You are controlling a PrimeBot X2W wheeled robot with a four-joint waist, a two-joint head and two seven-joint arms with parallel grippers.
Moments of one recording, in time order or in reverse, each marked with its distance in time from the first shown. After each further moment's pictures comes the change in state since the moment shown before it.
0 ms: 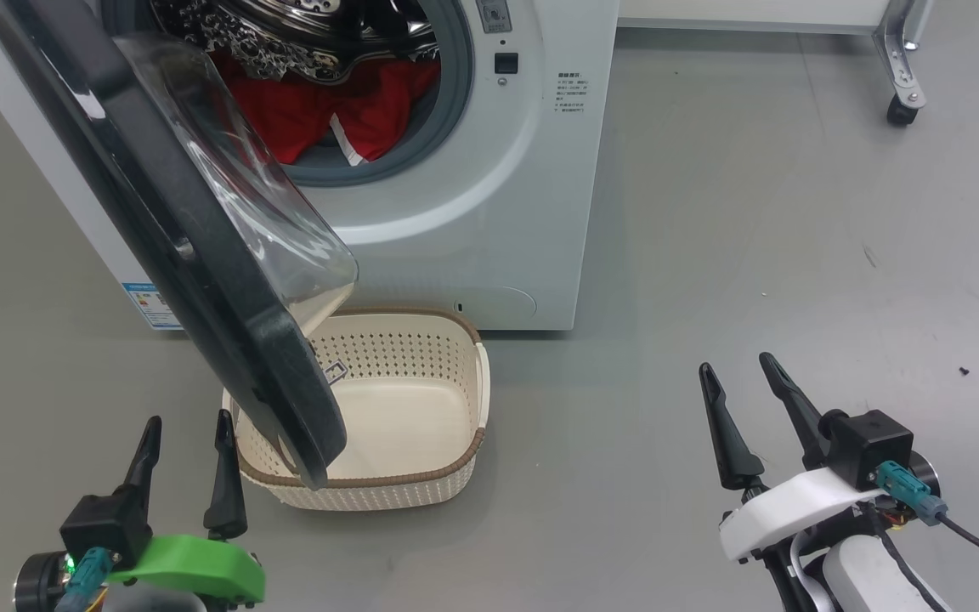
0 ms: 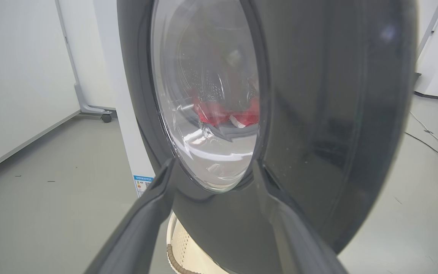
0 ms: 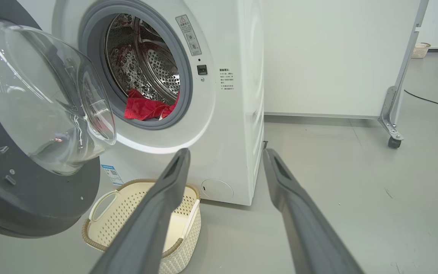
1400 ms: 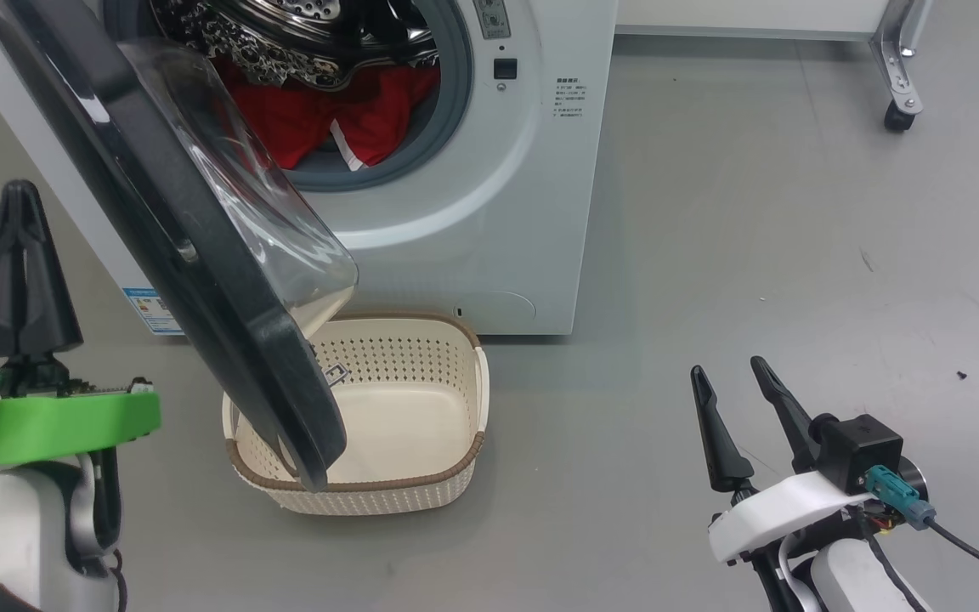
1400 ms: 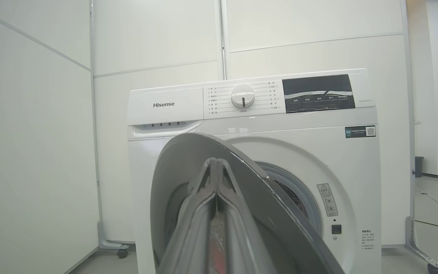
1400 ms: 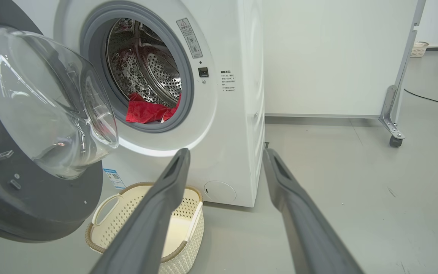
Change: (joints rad) left arm -0.192 0.077 0.106 -0.294 0.071 -0.034 -0.005; right arm 0.013 0.058 -0.049 0.015 -0.048 0.047 0.000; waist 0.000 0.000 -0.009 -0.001
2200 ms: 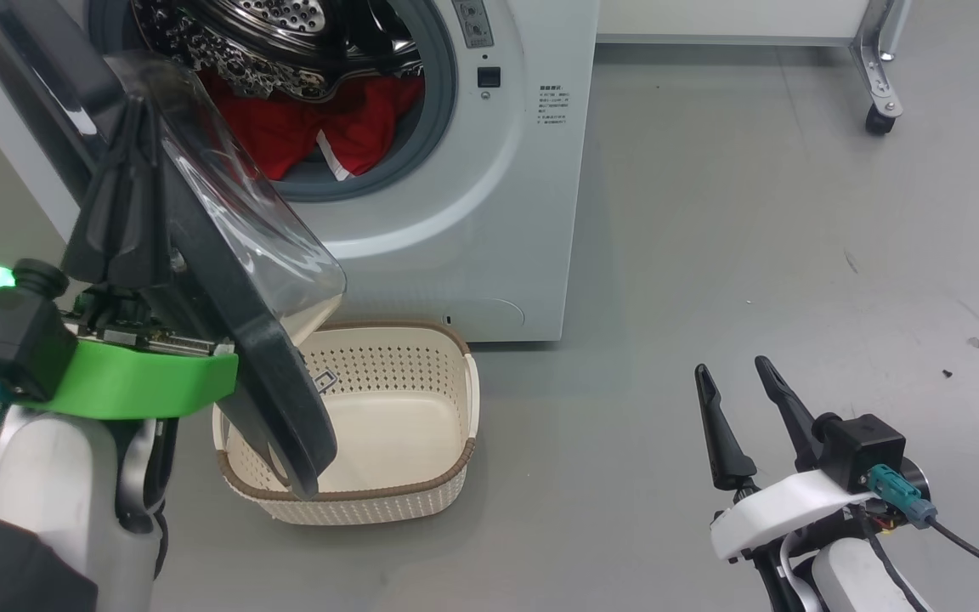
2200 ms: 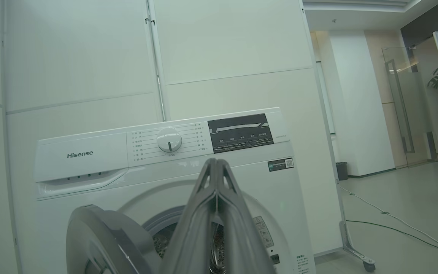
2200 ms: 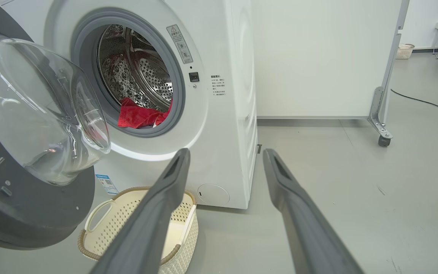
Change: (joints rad) left arm -0.140 0.010 -0.136 -0.097 0.003 -0.063 0.080; right arm 0.000 0.021 -0.030 0.016 -0.024 0.024 0.000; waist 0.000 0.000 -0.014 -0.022
